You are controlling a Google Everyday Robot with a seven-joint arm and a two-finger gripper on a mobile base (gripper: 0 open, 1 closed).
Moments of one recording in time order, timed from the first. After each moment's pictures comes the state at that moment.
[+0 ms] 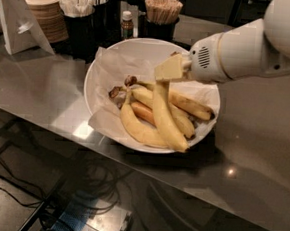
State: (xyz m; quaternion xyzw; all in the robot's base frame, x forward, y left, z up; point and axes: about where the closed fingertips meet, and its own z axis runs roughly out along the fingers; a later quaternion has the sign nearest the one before) arm 0.543 -0.039 0.936 -0.20 0.88 0.28 0.32
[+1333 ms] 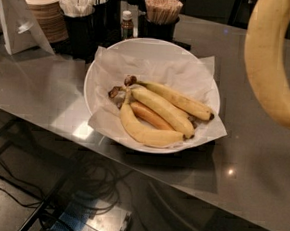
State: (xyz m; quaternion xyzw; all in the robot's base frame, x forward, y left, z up) arm 0.408 -0.147 1.175 -0.29 0.72 0.30 0.56
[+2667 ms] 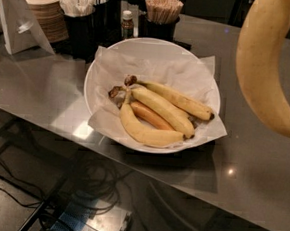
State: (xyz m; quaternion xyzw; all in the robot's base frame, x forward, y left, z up) arm 0.356 -0.122 1.178 -0.40 0.66 0.27 0.58
